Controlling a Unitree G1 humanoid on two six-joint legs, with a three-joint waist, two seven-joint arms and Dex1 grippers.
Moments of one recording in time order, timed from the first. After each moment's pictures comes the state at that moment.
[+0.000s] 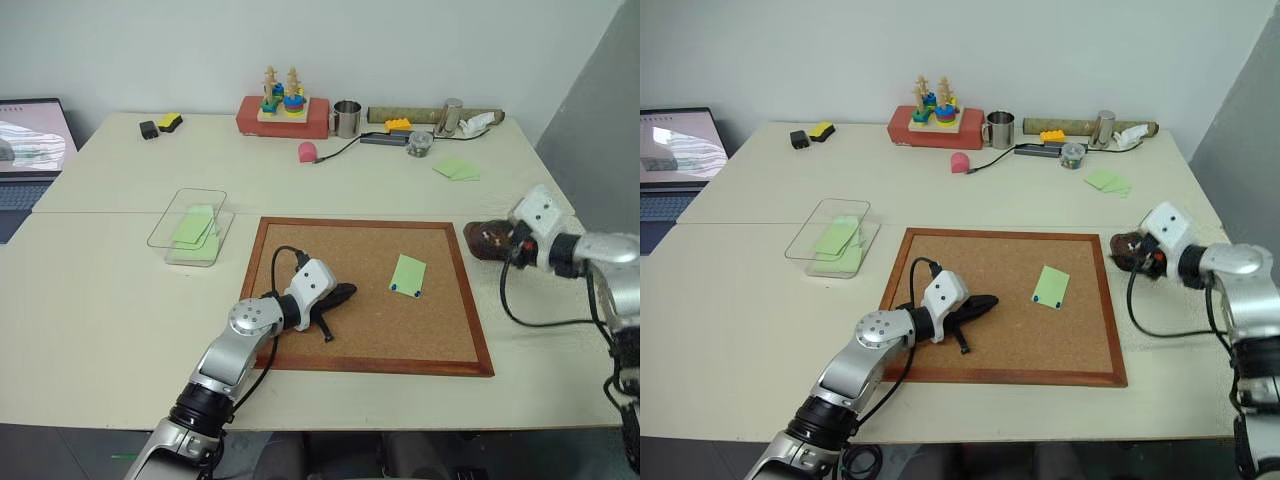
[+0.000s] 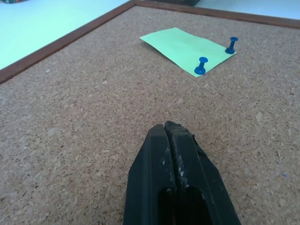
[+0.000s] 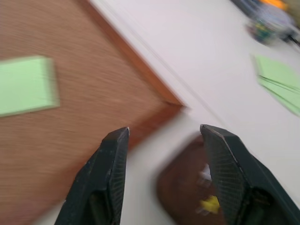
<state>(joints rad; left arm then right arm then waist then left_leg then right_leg) -0.32 0.35 -0.28 0.05 -0.10 0.19 -0.74 -0.43 -0.80 -0.02 0.13 0.21 0.29 1.03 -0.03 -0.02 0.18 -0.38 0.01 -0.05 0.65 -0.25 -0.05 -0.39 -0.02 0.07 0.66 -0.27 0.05</state>
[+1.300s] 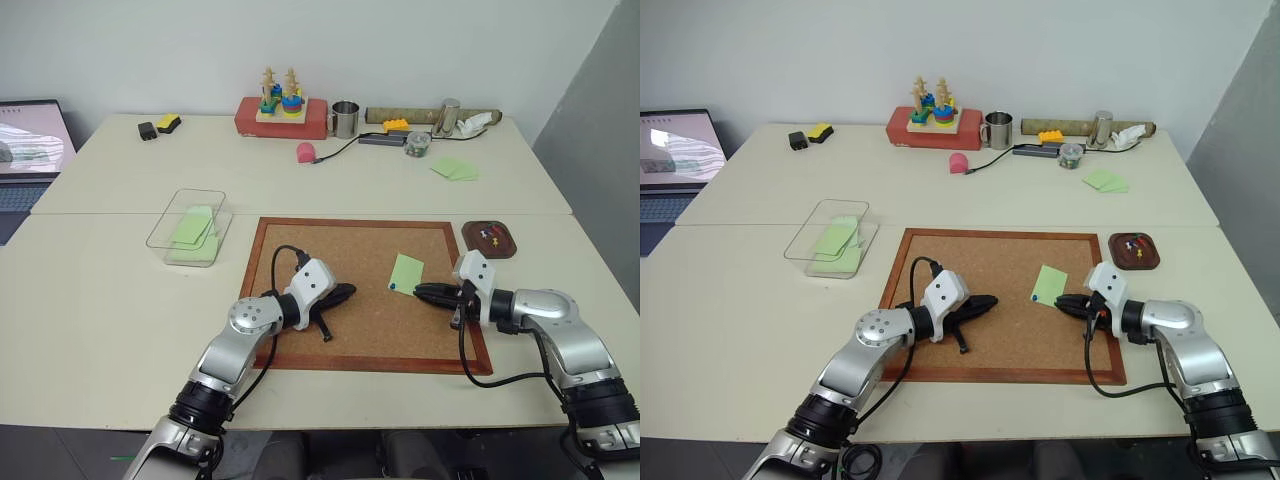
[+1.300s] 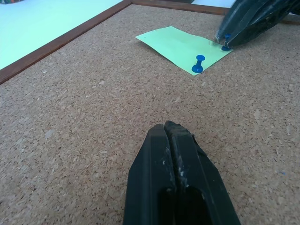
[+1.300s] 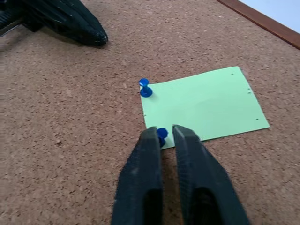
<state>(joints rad) -0.32 0.35 -0.28 0.05 -0.09 0.19 -0.75 -0.27 -0.62 0.07 0.03 0.22 0.27 1.00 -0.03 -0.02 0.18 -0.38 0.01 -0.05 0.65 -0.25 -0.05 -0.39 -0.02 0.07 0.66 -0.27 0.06</state>
